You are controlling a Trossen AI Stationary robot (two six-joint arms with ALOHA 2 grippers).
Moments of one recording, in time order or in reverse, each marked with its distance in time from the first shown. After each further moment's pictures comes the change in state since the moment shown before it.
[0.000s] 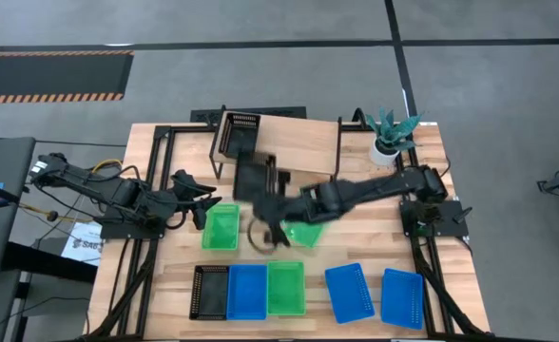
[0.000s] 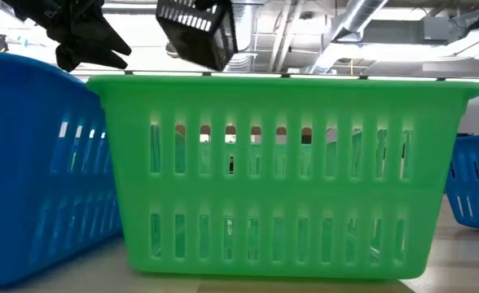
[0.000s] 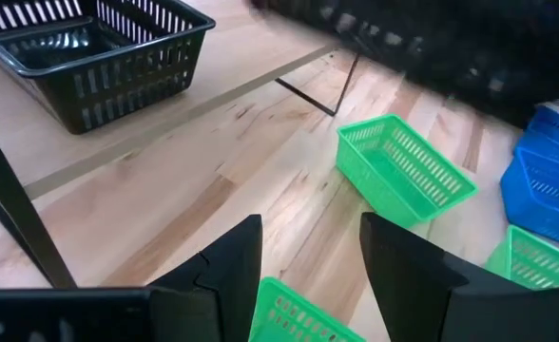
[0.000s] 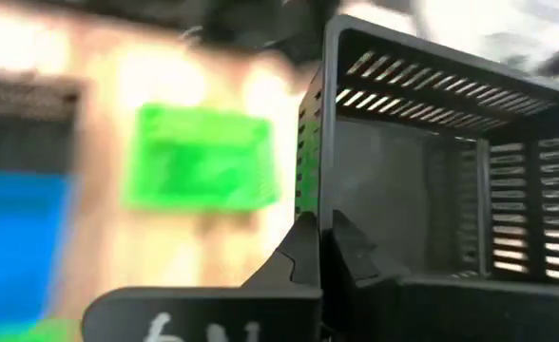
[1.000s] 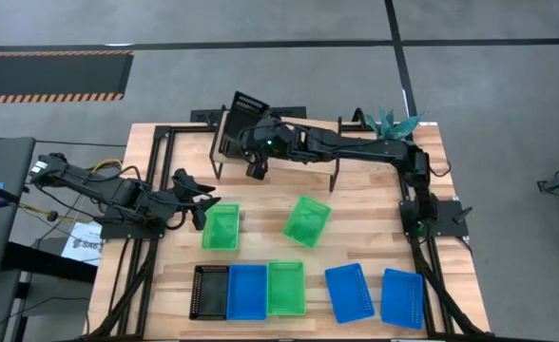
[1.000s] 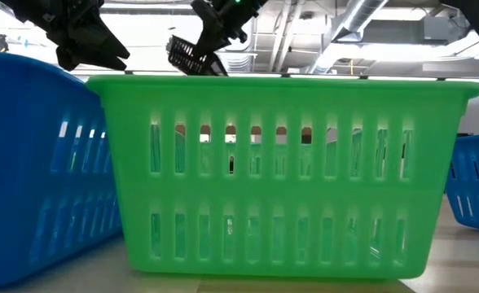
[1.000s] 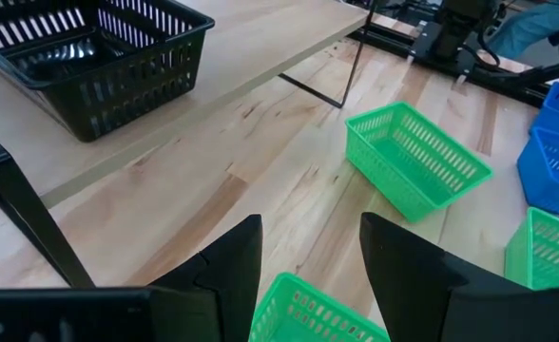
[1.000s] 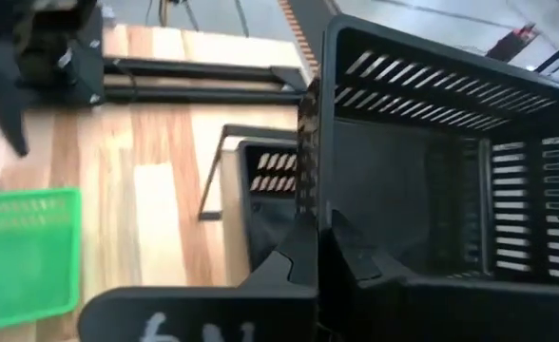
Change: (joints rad) left arm 0.000 0.000 0.000 -0.023 -0.003 0.060; right arm -0.359 0.071 0.018 0.255 -0.184 -0.174
